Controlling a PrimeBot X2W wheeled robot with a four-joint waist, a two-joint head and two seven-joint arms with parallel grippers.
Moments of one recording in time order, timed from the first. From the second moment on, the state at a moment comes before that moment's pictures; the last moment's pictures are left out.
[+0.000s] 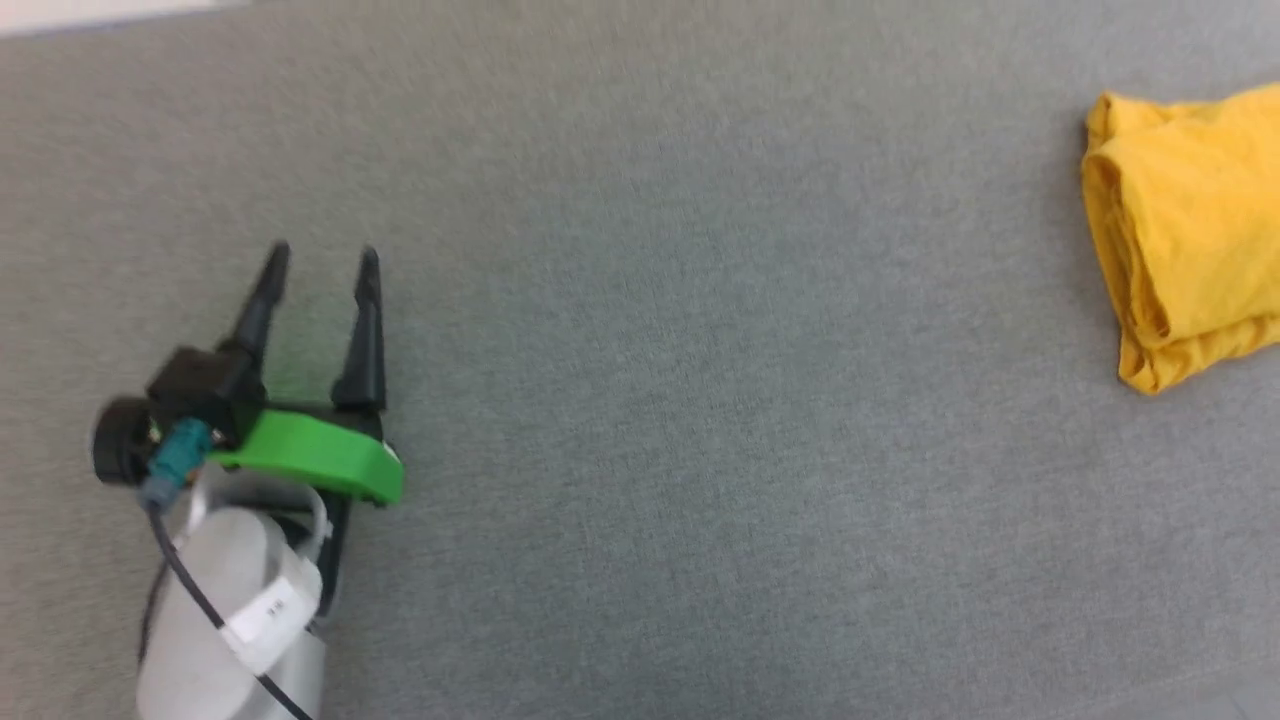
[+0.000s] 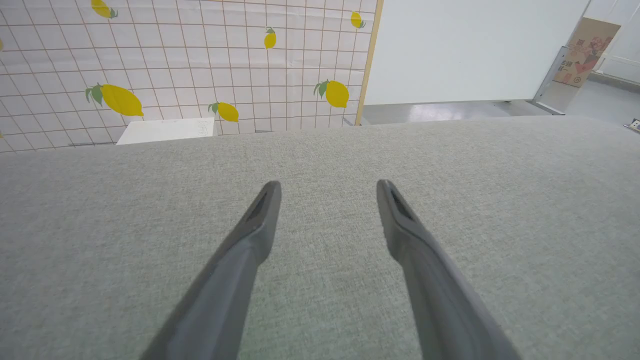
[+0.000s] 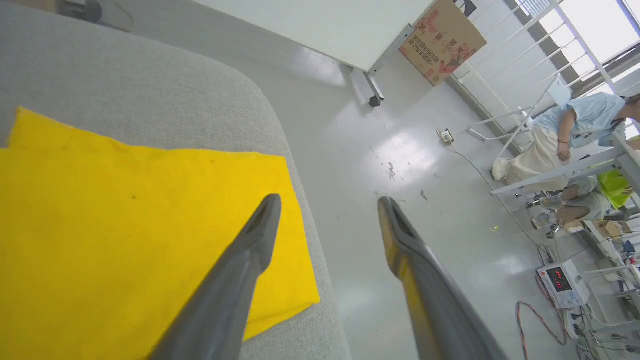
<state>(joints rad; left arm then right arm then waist) -0.34 0.18 -0.03 0.17 -0.18 -0.11 -0.22 -0.70 -0.45 -0.37 0.65 -0.31 0.13 0.07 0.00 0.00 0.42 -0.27</state>
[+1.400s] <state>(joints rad) -0.16 0.06 -0.07 0.28 -0.24 -0.11 -0.25 0.00 -0.05 -0.10 0.07 0.13 0.13 -0.11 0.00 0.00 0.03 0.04</state>
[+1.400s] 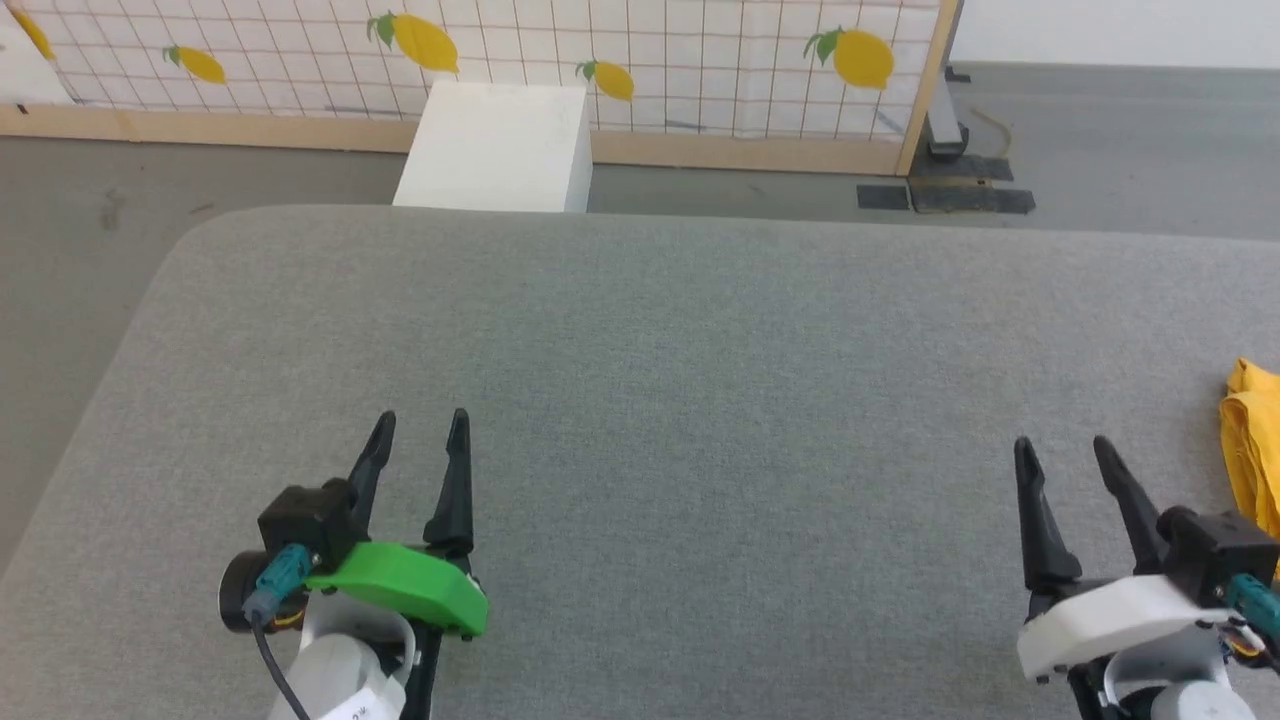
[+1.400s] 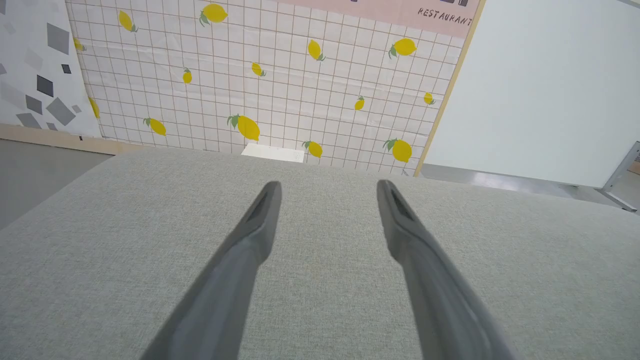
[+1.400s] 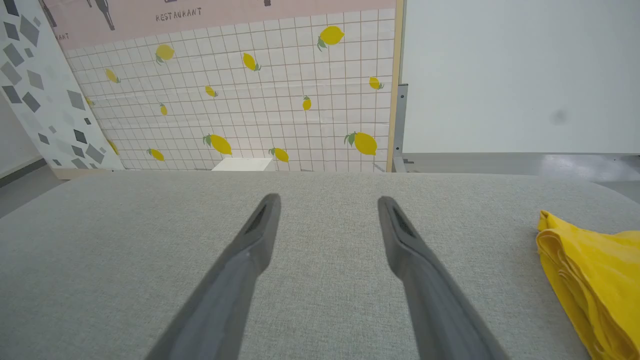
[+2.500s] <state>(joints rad) -0.13 0.06 -0.08 0.28 -0.24 -0.11 -0.25 0.02 -0.05 -0.10 0.10 0.15 0.13 -0.13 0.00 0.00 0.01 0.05</state>
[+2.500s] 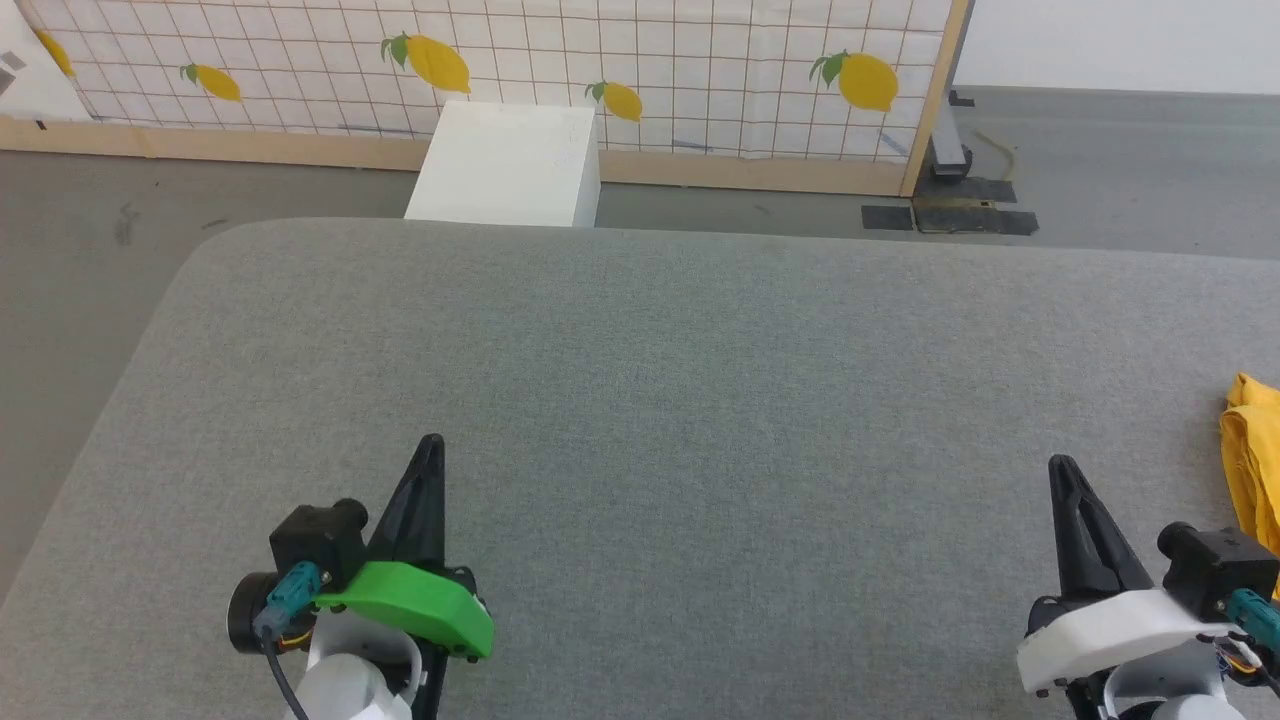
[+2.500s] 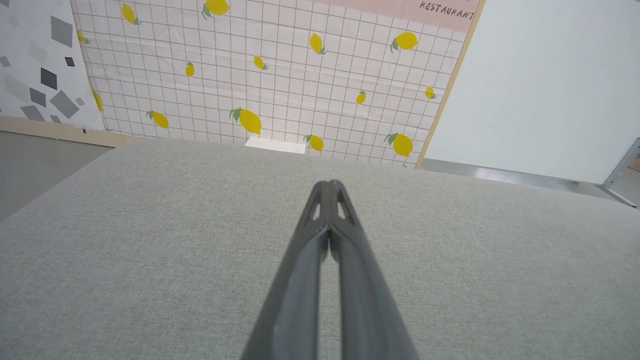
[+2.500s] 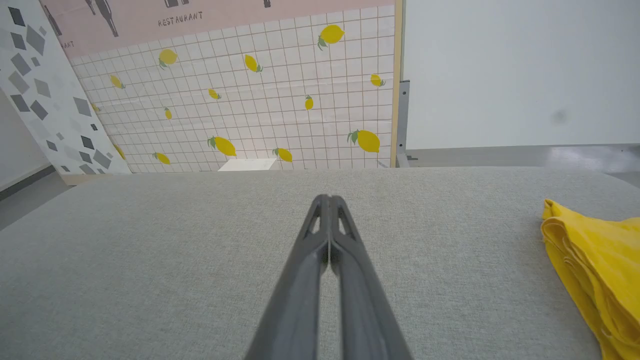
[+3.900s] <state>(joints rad) -0.11 0.06 -0.05 0.19 -0.16 -0.08 -0.17 0.02 -0.05 -0.07 0.07 0.11 0.13 -0.09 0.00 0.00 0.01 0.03</state>
